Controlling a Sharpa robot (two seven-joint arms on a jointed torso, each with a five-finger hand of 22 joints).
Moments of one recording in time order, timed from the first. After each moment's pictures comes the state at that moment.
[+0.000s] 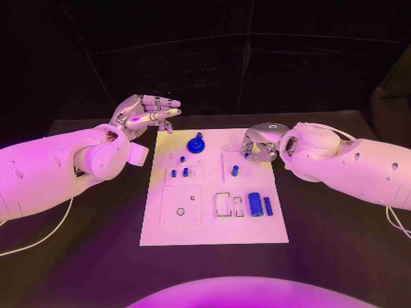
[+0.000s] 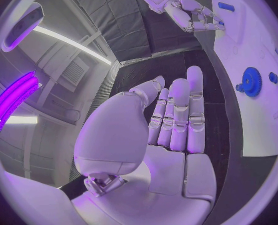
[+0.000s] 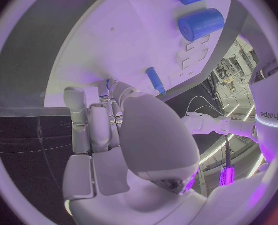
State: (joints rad) left arm 1.23 -0.84 -0.07 1.40 -0.11 -0.17 0.43; left_hand 1.36 -0.11 0.43 -0.03 0.11 1.00 0.18 0.14 0.07 1.03 0.11 0.34 0.08 1.19 0.03 1.03 0.47 0.18 1.19 0.12 0.60 0.70; right arm 1.19 -0.72 -0.03 1.38 -1.67 -0.10 -0.11; right_hand 1.56 -0.07 0.38 0.08 0.09 1.10 0.15 0.07 0.07 1.19 0.08 0.14 0.06 1.46 0.00 1.31 1.17 0.15 1.15 0.10 1.23 0.77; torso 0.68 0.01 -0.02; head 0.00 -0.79
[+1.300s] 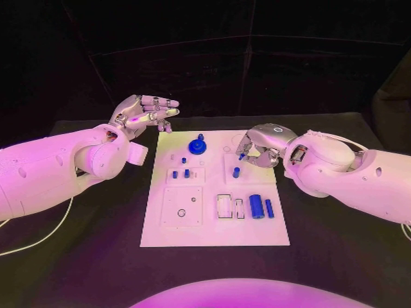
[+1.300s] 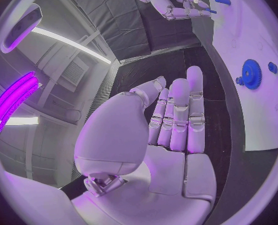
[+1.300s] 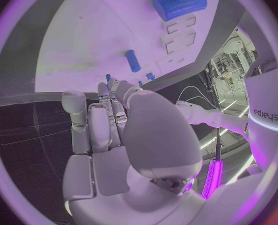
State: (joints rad) left arm 1.23 -0.84 -0.07 1.37 -0.11 -0.17 0.44; left_hand 1.36 -0.11 0.44 -0.04 0.11 0.99 0.19 0.15 0.07 1.03 0.11 0.35 0.08 1.18 0.03 1.03 0.47 0.18 1.18 0.12 0.60 0.70; right arm 1.18 -0.82 -0.03 1.62 -1.66 -0.25 -0.18; right_hand 1.49 -0.10 0.49 0.02 0.09 1.11 0.15 0.07 0.07 1.20 0.08 0.12 0.07 1.46 0.00 1.32 1.17 0.16 1.16 0.10 1.26 0.81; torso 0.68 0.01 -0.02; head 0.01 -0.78
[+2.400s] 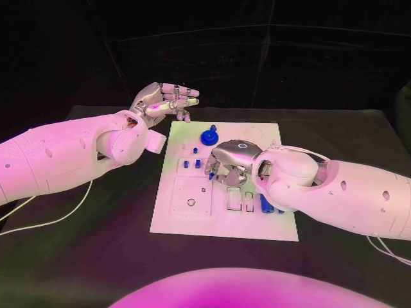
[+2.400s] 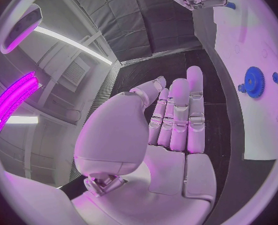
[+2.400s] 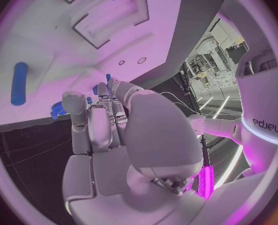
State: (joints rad) left arm 1.23 -0.81 -0.07 1.37 -0.11 -0.17 0.44; left_hand 1.36 -0.11 0.44 -0.04 0.11 0.99 0.19 0.16 0.07 1.02 0.12 0.35 0.08 1.18 0.03 1.03 0.46 0.18 1.18 0.12 0.60 0.70; right arm 1.13 -0.60 -0.07 1.61 -1.67 -0.17 -0.18; right_hand 1.47 -0.11 0.50 0.01 0.09 1.11 0.15 0.07 0.07 1.20 0.08 0.11 0.07 1.46 0.00 1.32 1.17 0.16 1.16 0.10 1.26 0.82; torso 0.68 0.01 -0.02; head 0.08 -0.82
